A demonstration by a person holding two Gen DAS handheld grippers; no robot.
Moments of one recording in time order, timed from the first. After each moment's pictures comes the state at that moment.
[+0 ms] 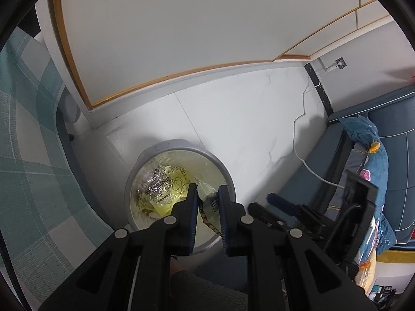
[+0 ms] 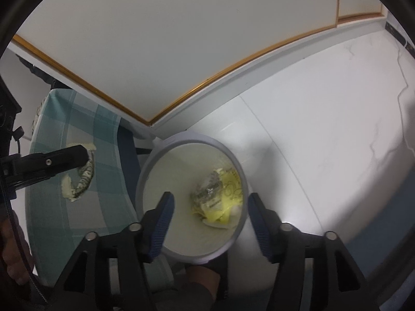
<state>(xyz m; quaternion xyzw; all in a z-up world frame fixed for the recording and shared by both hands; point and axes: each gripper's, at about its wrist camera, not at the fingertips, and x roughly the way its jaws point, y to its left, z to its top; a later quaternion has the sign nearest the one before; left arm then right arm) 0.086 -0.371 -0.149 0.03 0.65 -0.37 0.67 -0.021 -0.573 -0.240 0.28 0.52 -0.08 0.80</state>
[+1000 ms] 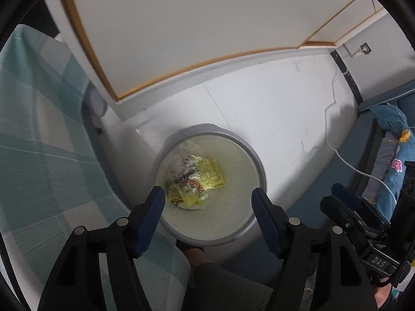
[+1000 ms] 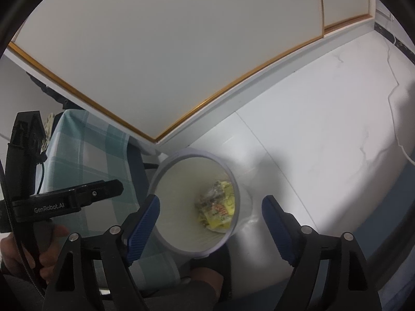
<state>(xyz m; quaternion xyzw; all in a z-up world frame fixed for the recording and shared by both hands) 0.072 -0.366 -0.154 0.11 0.64 -0.30 0.70 -0.044 -0.587 -0.203 0.30 0.48 -0.09 0.82</state>
